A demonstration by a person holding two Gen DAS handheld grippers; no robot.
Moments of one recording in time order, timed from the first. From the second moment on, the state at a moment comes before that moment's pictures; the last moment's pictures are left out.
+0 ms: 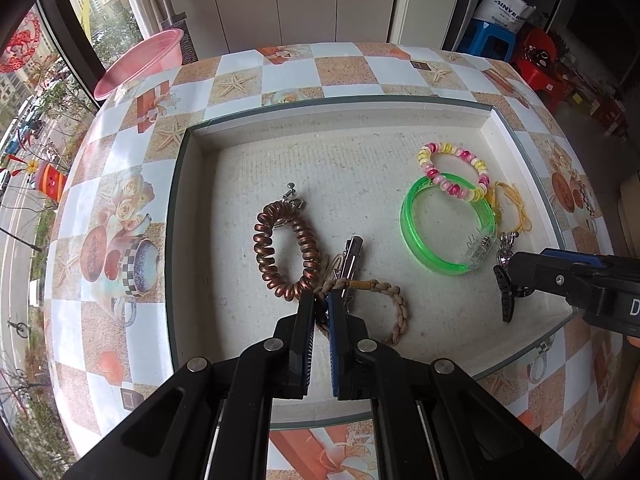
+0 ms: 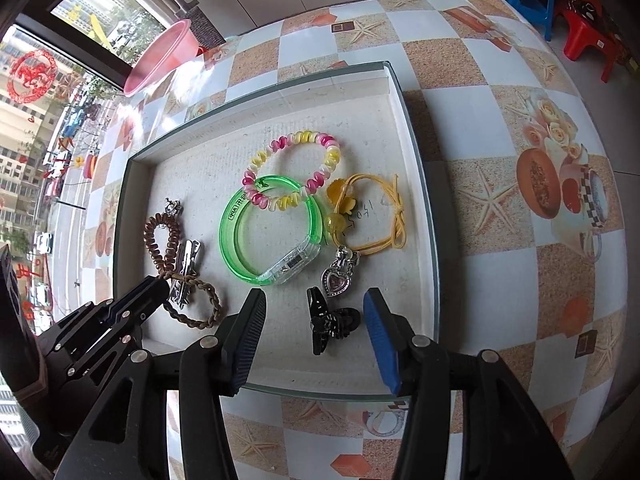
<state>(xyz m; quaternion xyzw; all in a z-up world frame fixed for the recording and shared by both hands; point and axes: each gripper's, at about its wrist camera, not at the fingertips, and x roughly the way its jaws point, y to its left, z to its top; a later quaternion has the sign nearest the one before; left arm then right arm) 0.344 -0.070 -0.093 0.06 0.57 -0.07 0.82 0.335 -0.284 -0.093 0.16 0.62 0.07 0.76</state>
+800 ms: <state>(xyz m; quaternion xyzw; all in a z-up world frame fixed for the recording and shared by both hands) 0.346 -0.067 -0.076 0.04 0.56 -0.08 0.82 0.328 -0.301 -0.068 0.19 0.60 0.05 0.78</state>
